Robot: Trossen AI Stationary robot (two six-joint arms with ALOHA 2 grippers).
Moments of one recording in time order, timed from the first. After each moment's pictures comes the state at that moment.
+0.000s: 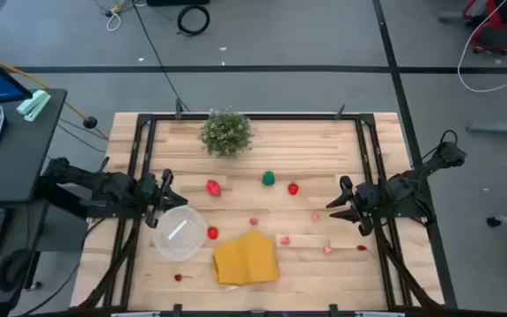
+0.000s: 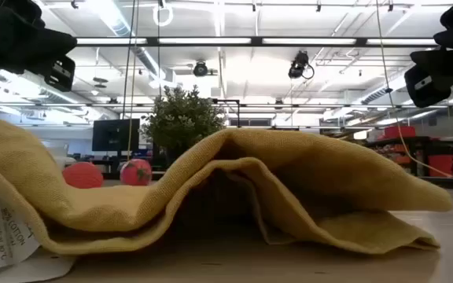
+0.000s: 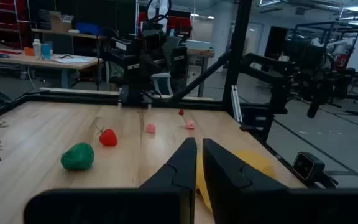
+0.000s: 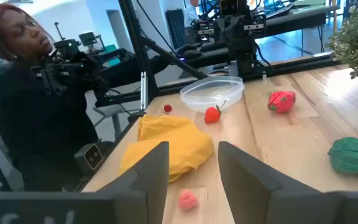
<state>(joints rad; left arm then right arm) -0.32 0.01 0.02 0.05 -0.18 -0.12 0.54 0.12 0.03 0.05 0.30 0.29</state>
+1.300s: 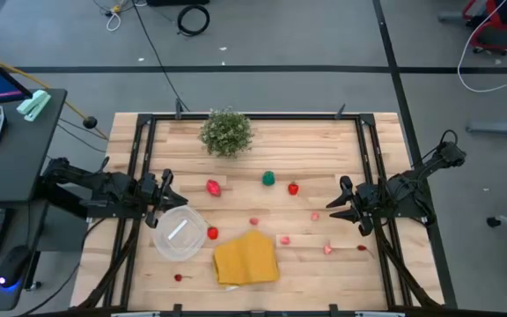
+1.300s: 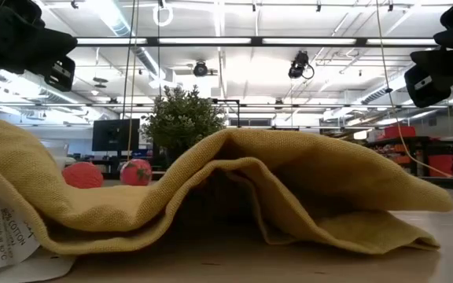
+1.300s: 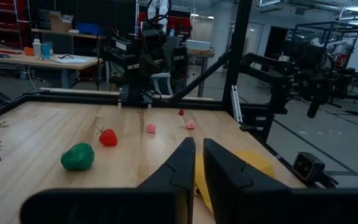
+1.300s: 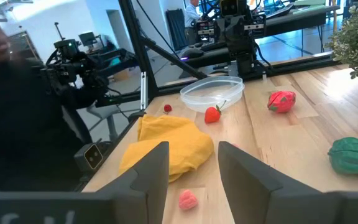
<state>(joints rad) -0.32 0.01 0.02 0.05 -0.18 -0.12 0.54 0.12 0.03 0.05 0.30 0.29</state>
